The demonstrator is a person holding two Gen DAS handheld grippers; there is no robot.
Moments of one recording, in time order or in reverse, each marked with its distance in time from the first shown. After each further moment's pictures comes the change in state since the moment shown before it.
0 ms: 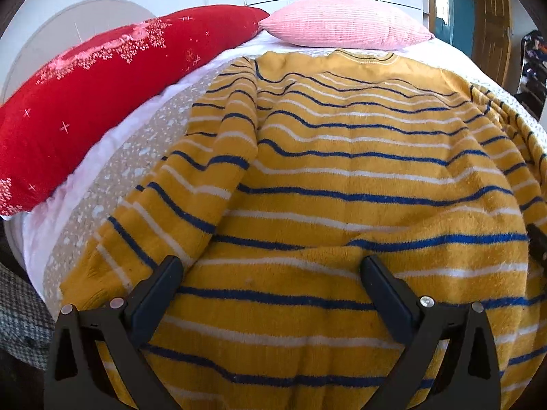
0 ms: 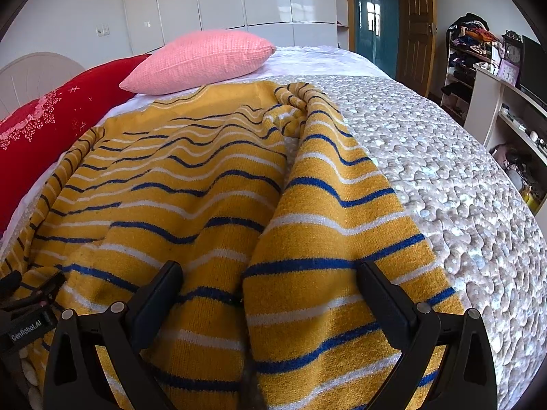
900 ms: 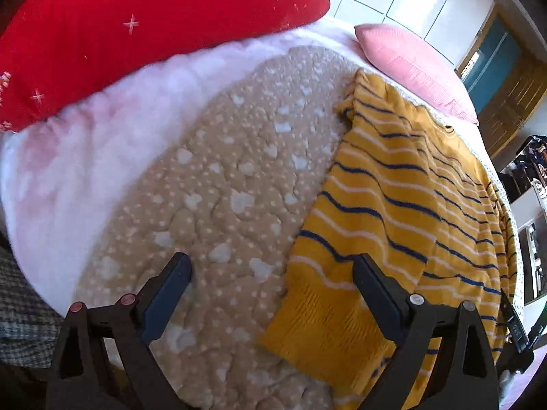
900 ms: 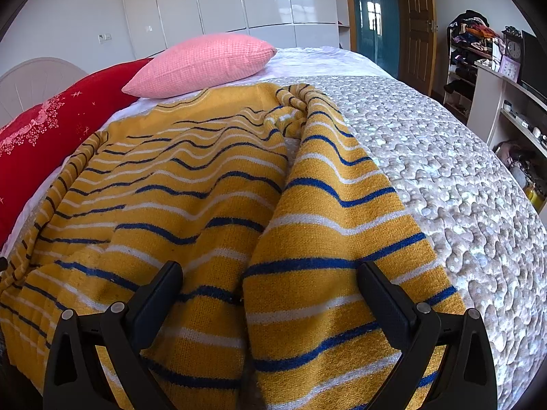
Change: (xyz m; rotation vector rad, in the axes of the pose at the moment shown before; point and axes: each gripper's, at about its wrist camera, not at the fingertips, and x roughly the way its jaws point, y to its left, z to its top) left arm 0.022 0.199 0.010 -0.325 0.144 -0.259; right arm -0.002 0.001 -0.001 0.003 -0.003 0.011
